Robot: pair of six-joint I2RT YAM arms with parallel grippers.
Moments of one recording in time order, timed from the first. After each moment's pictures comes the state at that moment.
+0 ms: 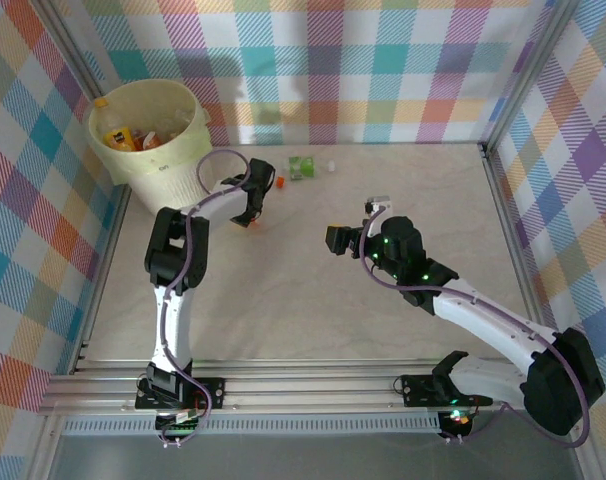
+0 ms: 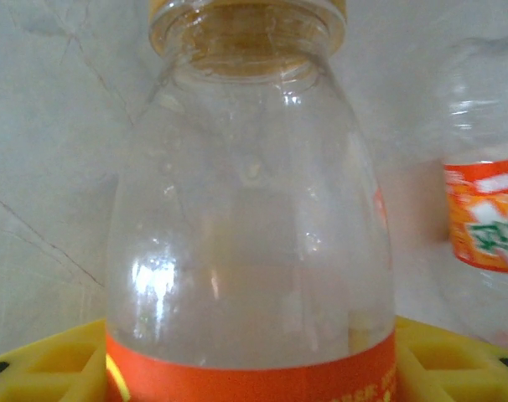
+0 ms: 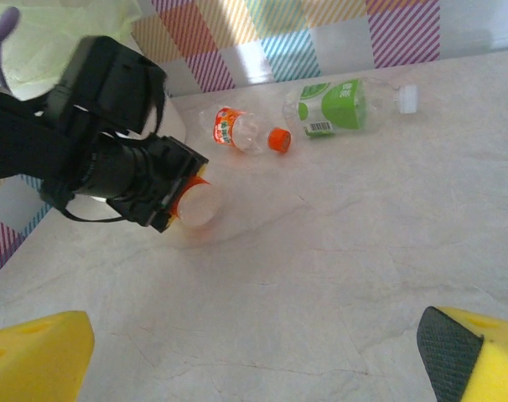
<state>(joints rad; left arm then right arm) -0.35 2.15 1.63 -0.56 -0.43 -1.41 0.66 1.12 0.71 0.07 0.06 0.43</state>
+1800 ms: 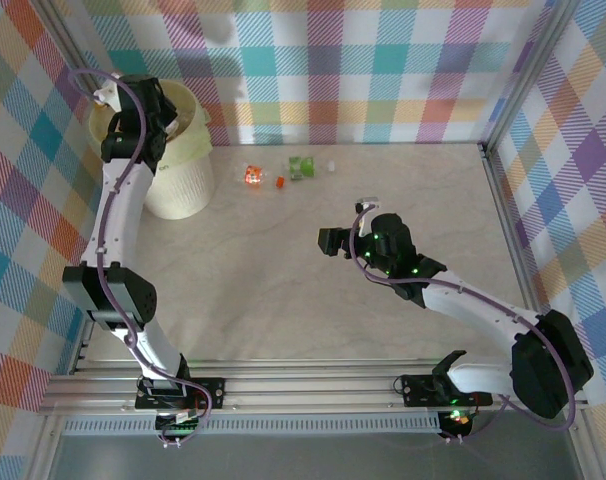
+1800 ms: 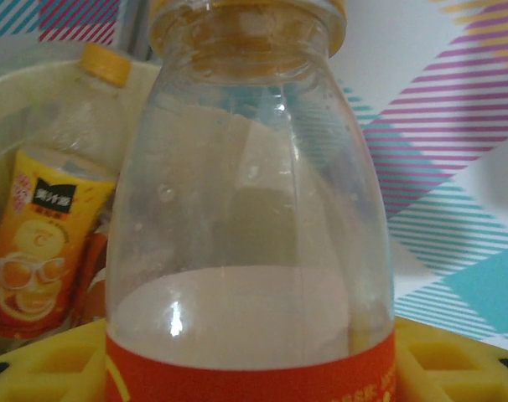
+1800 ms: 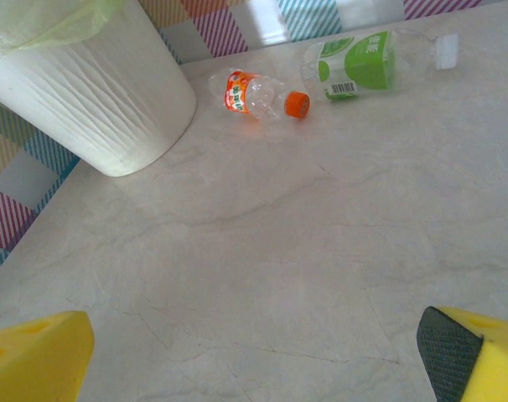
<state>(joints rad) -0.01 1.75 1.96 -0.61 -0.38 -0.69 0.66 1.23 0.73 0.10 -0.01 0.47</state>
